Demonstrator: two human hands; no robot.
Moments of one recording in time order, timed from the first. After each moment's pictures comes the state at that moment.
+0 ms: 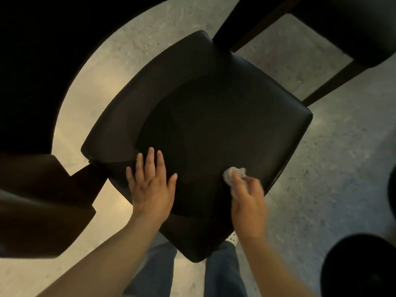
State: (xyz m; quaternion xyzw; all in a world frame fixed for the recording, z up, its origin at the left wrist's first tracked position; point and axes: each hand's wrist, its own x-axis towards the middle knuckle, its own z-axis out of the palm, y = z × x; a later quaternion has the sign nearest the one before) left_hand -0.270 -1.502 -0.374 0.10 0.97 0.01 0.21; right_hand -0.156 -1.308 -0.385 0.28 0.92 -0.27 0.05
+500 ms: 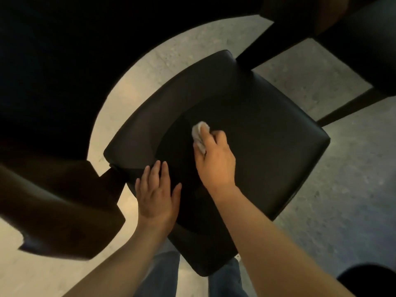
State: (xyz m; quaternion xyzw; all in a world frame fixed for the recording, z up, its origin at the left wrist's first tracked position) left_hand -0.272 -1.520 -0.358 0.03 0.97 0.11 0.22; right_hand -0.320 -1.362 -0.344 0.13 0.95 -0.30 0.02
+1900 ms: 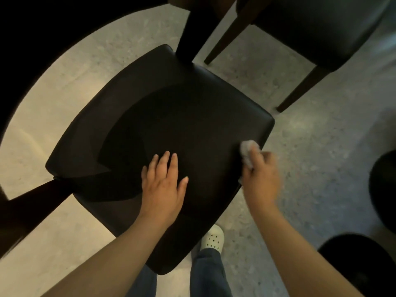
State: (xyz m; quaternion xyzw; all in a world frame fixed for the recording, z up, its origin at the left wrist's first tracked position) left_hand -0.258 -1.400 -0.348 0.17 0.95 0.13 0.24; right_hand -0.191 -1.187 -0.365 0.33 0.91 -0.22 -0.04
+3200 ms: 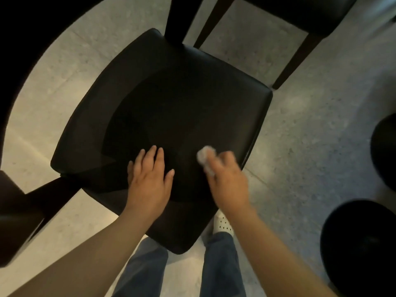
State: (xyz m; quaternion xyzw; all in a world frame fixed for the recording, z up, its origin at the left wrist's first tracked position) left_hand -0.258 -1.451 -0.347 0.20 0.95 0.09 0.23; right_hand -0.163 -1.282 -0.363 0.21 0.96 -0.20 0.01
